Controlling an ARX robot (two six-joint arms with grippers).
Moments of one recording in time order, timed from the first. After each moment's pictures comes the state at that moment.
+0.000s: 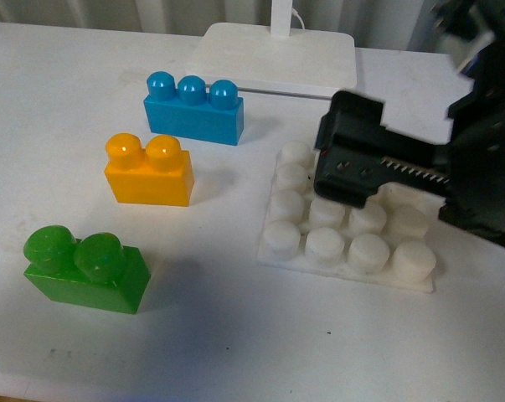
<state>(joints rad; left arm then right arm) 0.00 0.00 0.01 -0.01 0.00 0.00 0.54 1.51 0.75 -0.14 0.14 0.63</state>
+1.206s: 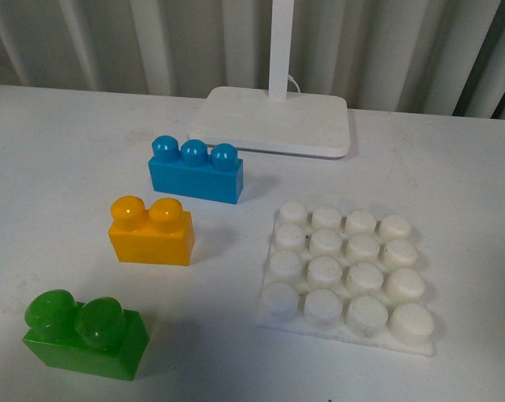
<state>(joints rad) 0.00 0.00 0.01 -0.01 0.00 0.00 0.00 0.40 0.13 0.26 0.00 0.01</state>
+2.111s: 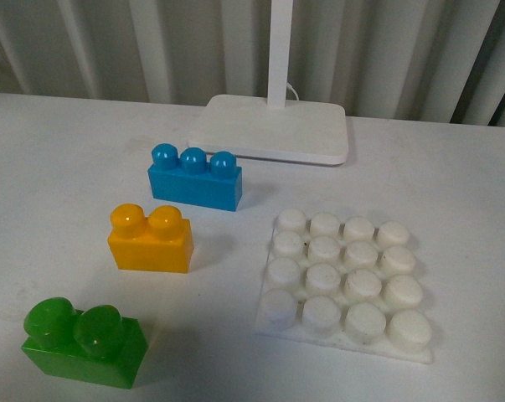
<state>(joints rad) 0.00 0.00 0.01 -0.01 0.00 0.00 0.00 0.00 0.01 0.00 0.00 0.00</state>
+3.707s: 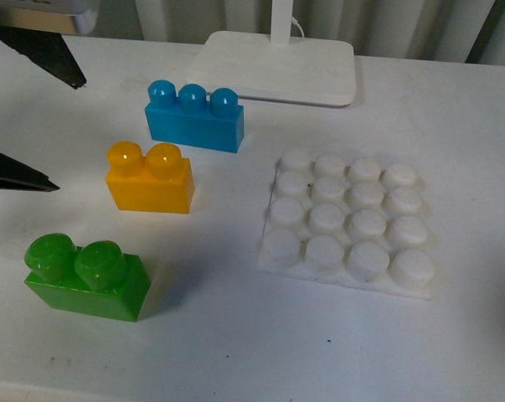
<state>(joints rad) -0.20 1.65 1.16 -0.64 0.26 1.42 0.00 0.00 0.01 0.00 0.00 0.00</state>
